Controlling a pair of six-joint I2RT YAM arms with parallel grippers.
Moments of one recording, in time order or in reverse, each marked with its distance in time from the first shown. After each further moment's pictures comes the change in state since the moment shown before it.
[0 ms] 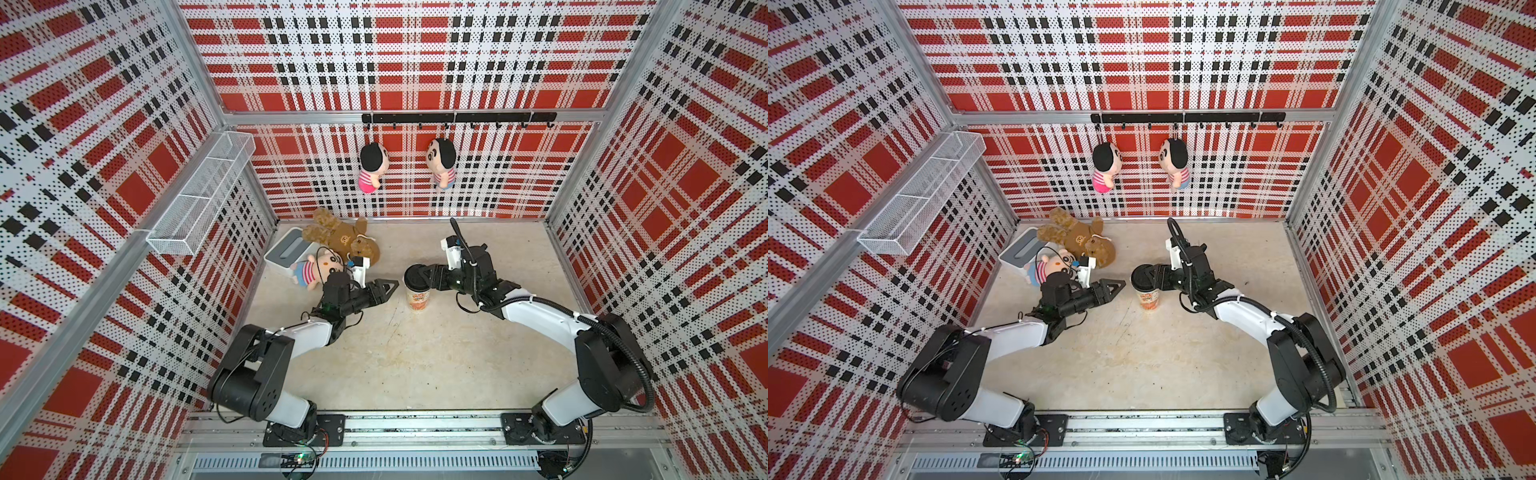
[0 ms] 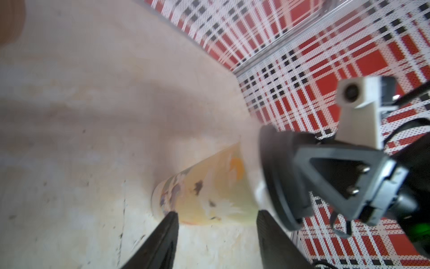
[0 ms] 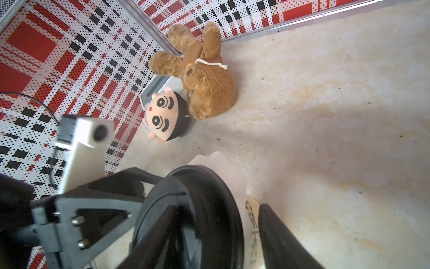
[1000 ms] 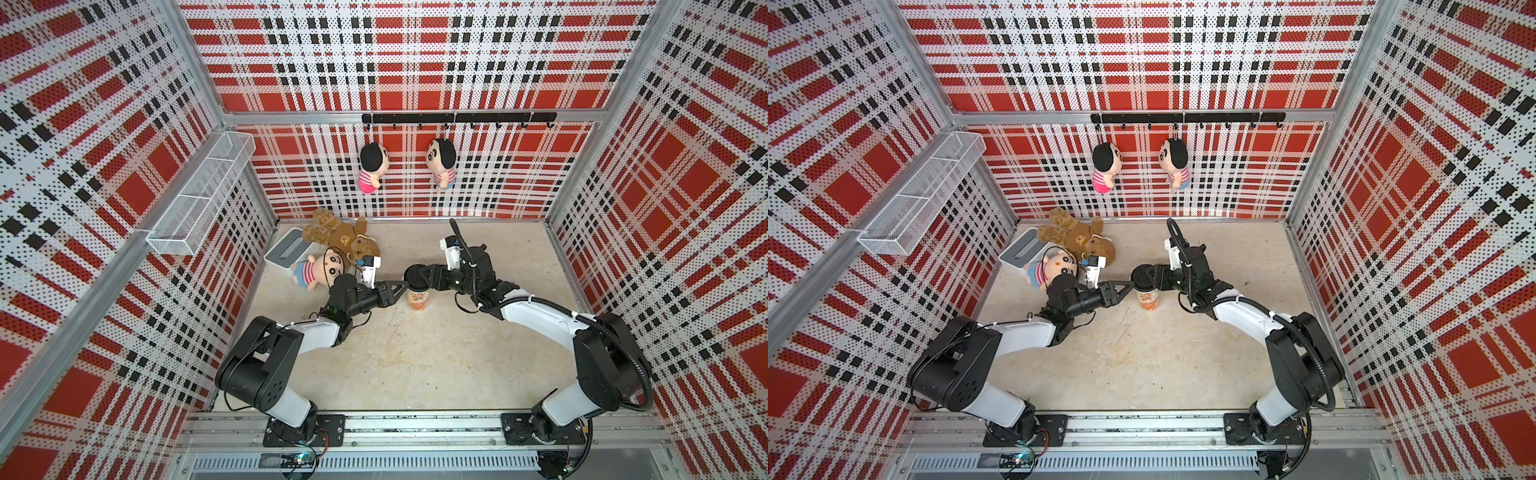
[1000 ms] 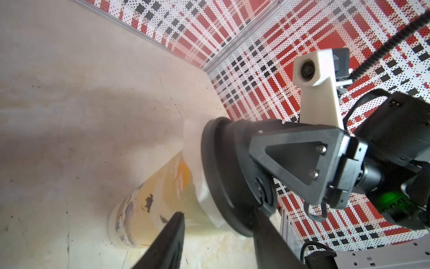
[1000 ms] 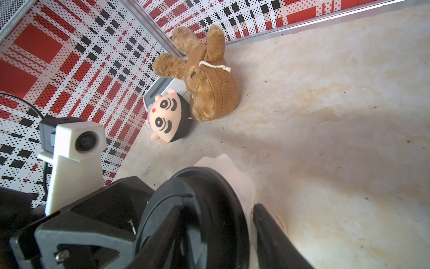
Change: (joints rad) left arm -0.057 0.111 -0.044 0.221 0.078 -0.024; right arm 0.000 0.009 -0.010 0.029 0.000 0.001
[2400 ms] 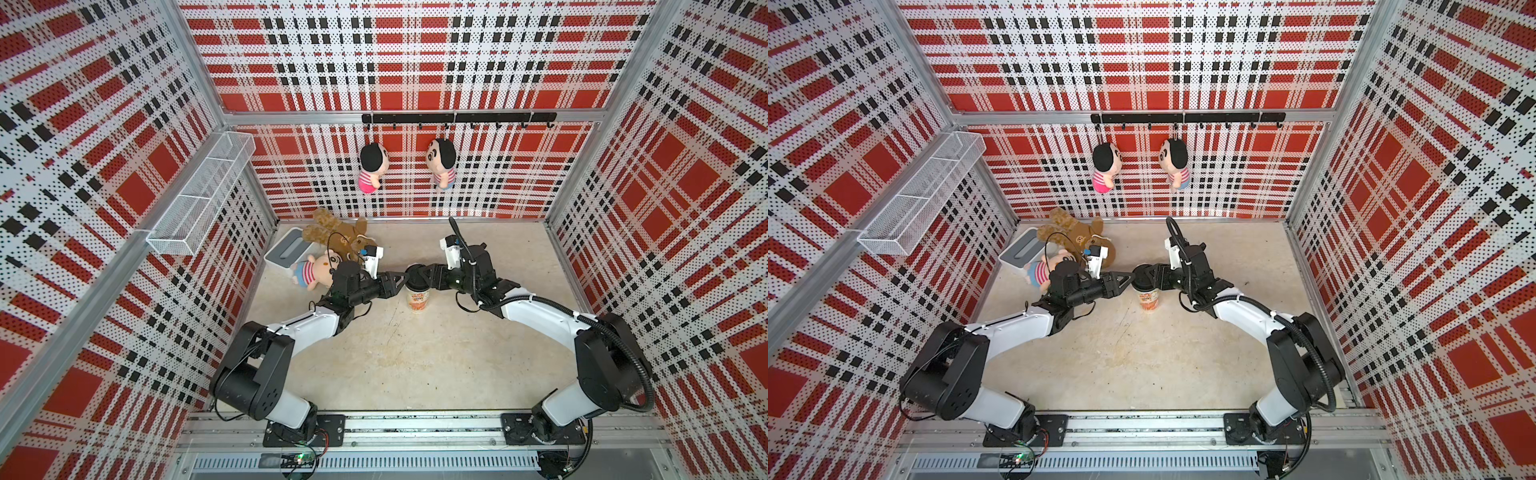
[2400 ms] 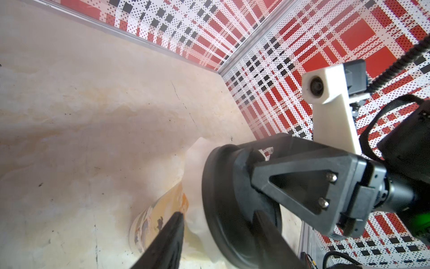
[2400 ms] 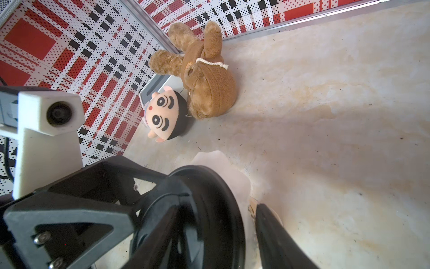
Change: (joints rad) left arm -0.004 -0.037 0.142 -0.263 -0.067 0.130; right arm -0.003 -0.002 0.017 -0.032 -0.002 -0.008
